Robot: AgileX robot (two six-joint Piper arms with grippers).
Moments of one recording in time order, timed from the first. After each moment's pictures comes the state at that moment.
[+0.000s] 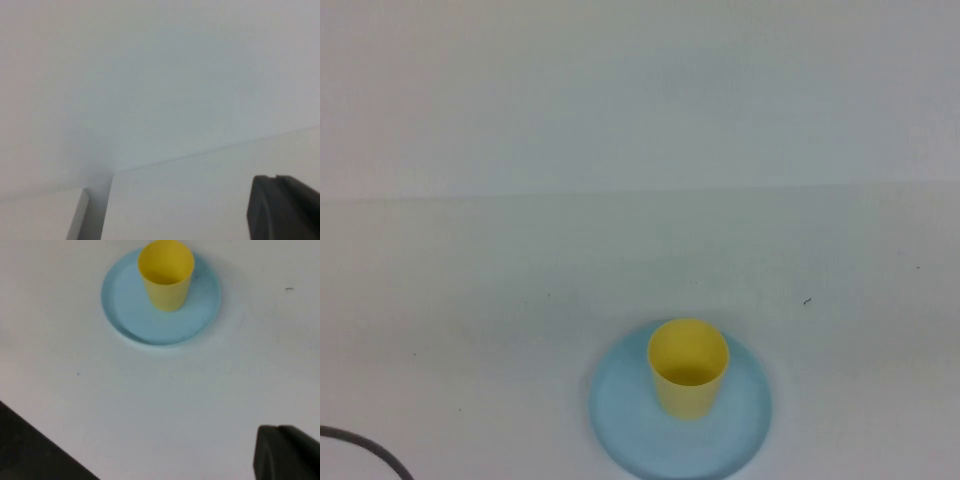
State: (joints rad) right arm 0.79 0.69 -1.01 -0.08 1.23 0.16; left arm -0.06 0.37 -0.39 0.38 0.22 -0.13
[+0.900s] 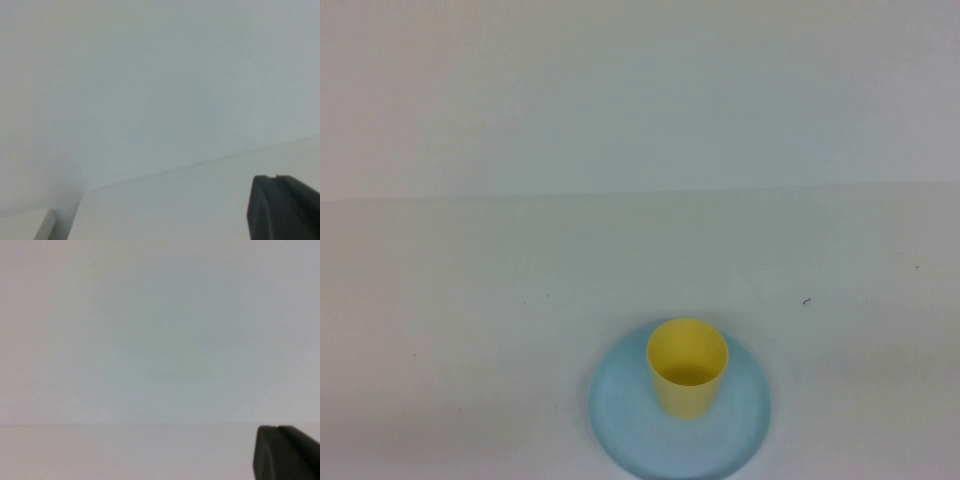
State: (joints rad) right arm 0.34 0.12 -0.33 -0.20 0.28 0.34; left arm -0.06 -0.01 0.00 0.39 0.01 -0.18
